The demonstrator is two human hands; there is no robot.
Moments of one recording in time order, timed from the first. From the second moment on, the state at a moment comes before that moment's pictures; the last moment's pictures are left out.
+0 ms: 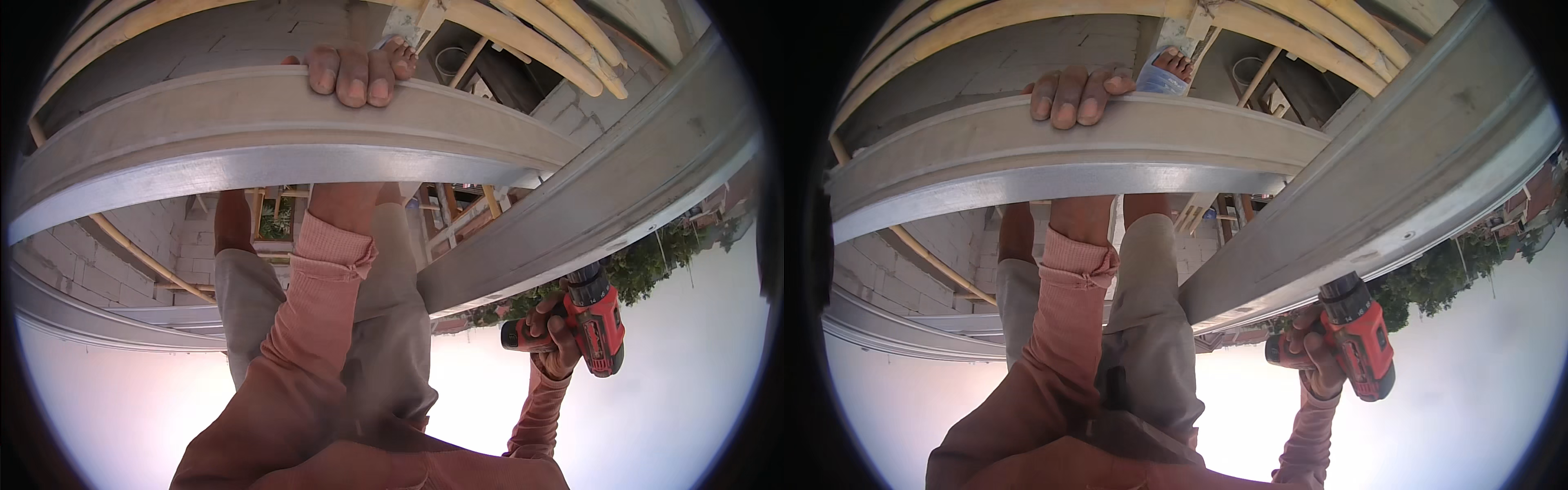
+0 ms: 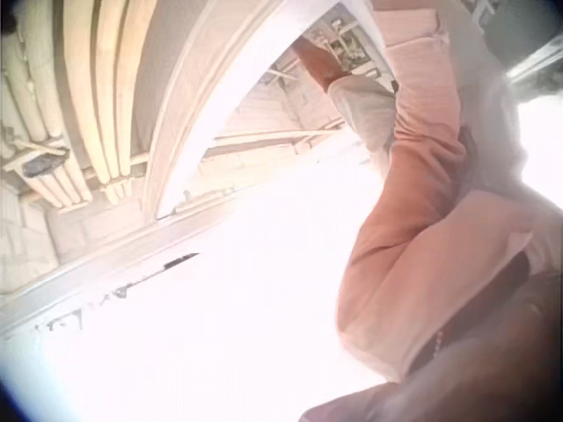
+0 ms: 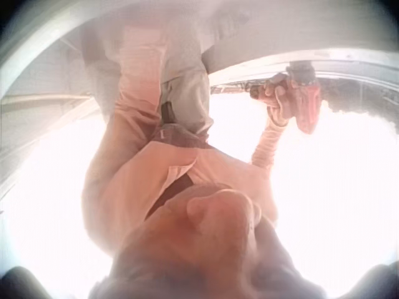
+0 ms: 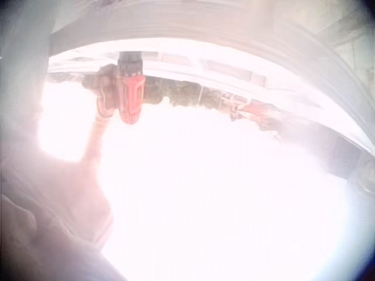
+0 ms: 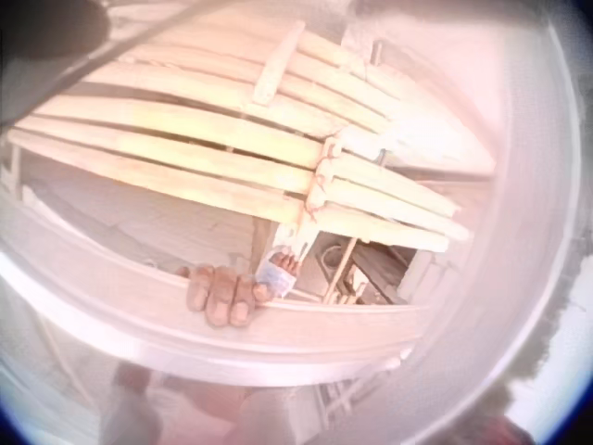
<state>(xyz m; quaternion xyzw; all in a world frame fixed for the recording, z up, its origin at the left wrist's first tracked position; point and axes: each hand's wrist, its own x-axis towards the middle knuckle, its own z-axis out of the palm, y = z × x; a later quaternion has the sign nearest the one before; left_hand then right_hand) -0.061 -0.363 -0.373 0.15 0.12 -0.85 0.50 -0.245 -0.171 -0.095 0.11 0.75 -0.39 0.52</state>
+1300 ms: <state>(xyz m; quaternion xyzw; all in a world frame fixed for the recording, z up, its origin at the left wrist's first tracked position) -0.245 -0.402 -0.230 0.44 -0.51 -0.74 0.01 -0.144 -0.137 -0.072 0.32 0.70 -0.54 0.35</state>
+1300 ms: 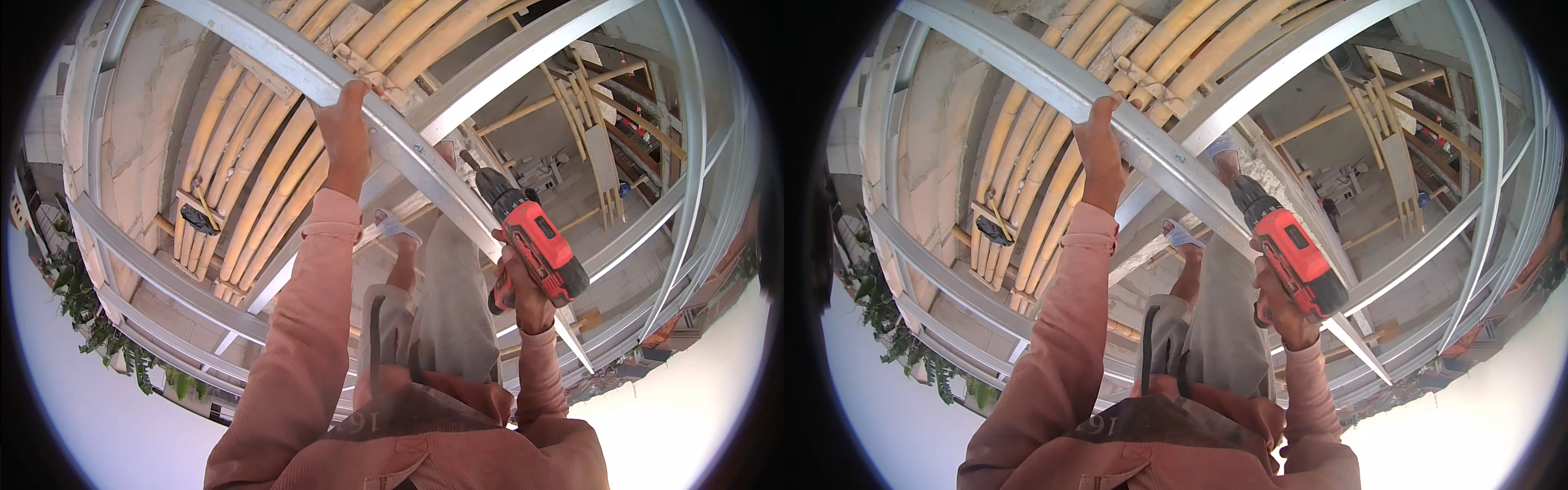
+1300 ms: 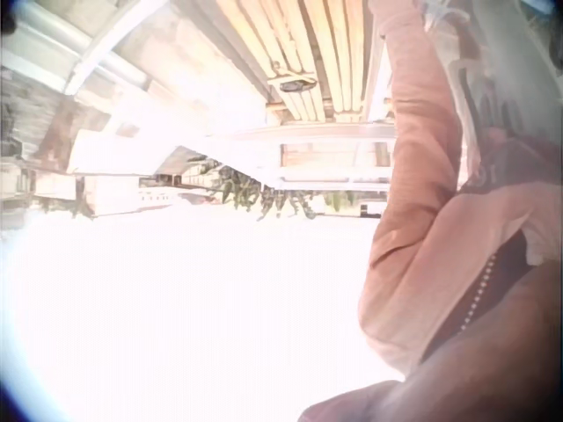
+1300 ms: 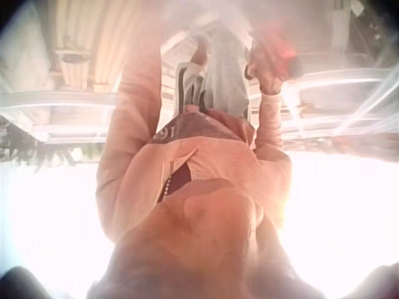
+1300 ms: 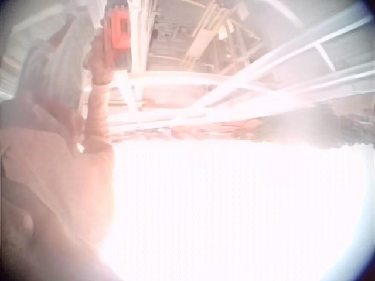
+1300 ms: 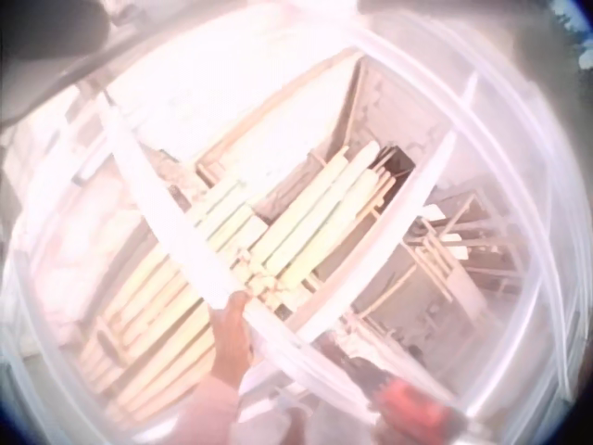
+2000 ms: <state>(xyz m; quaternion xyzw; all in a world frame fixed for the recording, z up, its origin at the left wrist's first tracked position) -0.240 -0.409 -0.234 0.41 -0.50 -0.76 -0.03 -0.293 -0.142 -0.126 -0.26 0.75 -0.42 0.44</state>
